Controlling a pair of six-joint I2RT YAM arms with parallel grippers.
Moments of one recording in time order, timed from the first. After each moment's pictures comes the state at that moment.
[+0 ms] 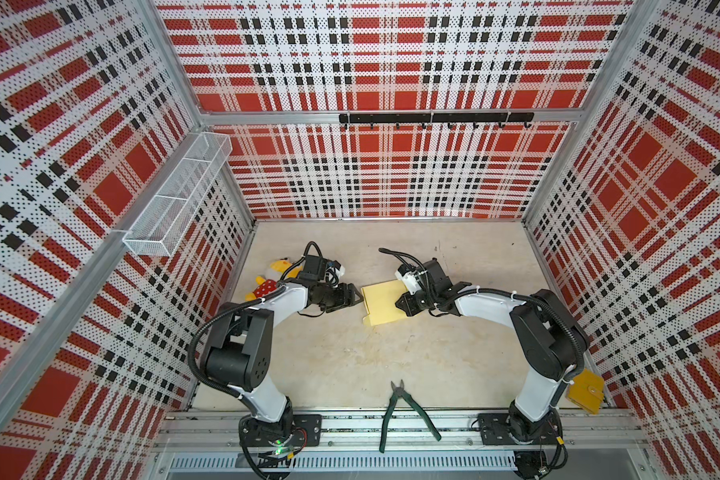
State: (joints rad) left arm -0.22 1.69 0.96 -0.31 0.58 -0.36; right arm 0.60 1.80 1.02 -0.10 -0.35 0.17
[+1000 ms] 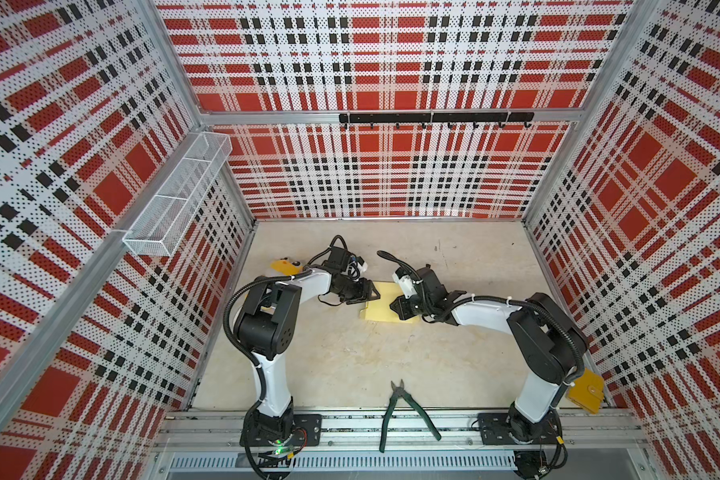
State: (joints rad) left arm -0.35 1.93 1.18 -0.37 0.62 -0.29; right arm 0.68 1.78 0.96 0.02 -0.26 0.32
